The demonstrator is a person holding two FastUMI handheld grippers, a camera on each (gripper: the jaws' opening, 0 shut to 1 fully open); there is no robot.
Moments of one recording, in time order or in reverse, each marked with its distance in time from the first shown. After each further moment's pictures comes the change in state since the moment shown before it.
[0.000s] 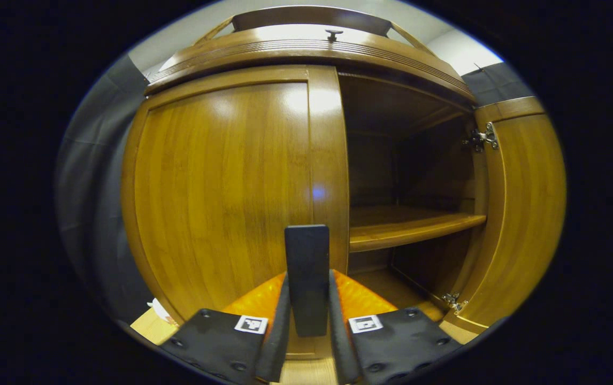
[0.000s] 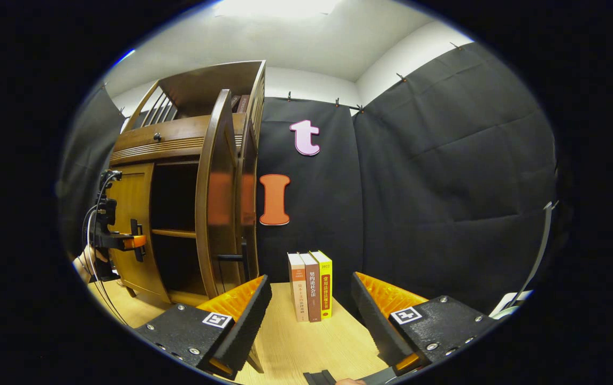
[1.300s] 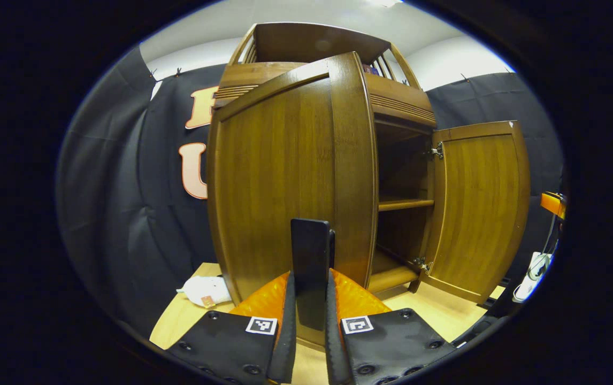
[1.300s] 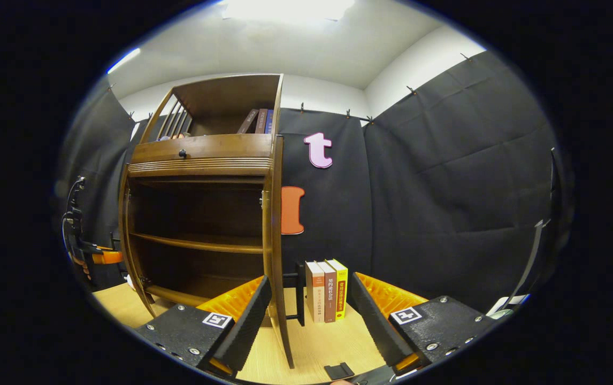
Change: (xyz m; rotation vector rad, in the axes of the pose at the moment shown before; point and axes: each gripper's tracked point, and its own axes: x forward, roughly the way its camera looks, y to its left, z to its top) left arm -0.193 0.085 -0.006 -0.013 0.043 -0.098; right arm -0.058 0.064 0.054 -0.009 -0.029 0.047
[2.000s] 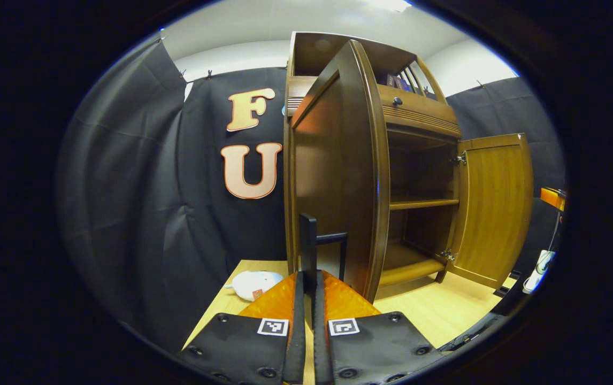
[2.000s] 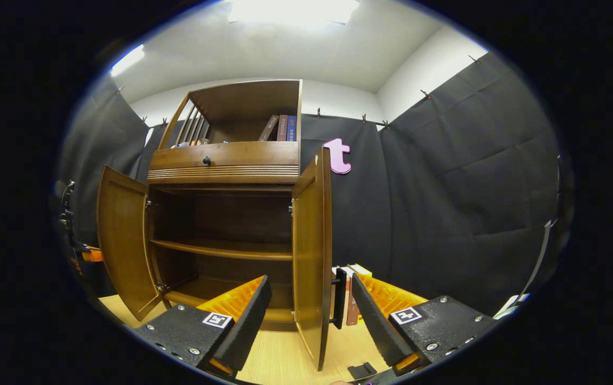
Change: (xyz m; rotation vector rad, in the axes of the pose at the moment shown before) left arm -0.071 0.111 -0.007 -0.007 -0.001 0.094; right arm -0.004 0.056 0.008 0.011 -0.022 0.074
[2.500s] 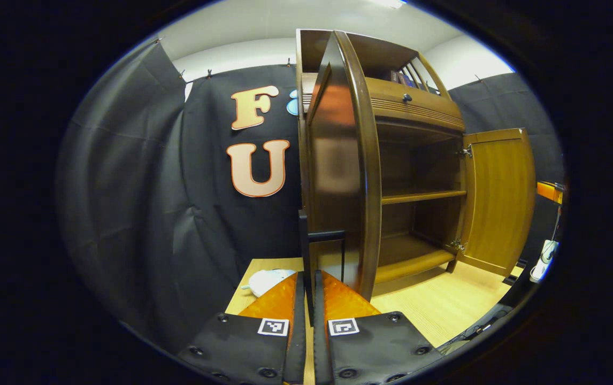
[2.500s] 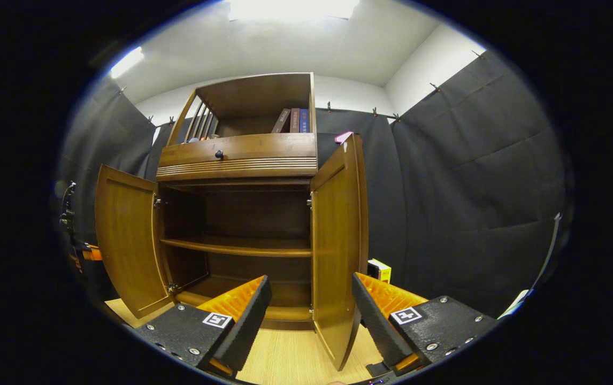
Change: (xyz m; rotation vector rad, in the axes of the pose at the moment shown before) left arm -0.002 0.050 -0.001 0.025 0.013 0.021; right arm 0.018 0.034 -0.015 0.014 0.034 0.055
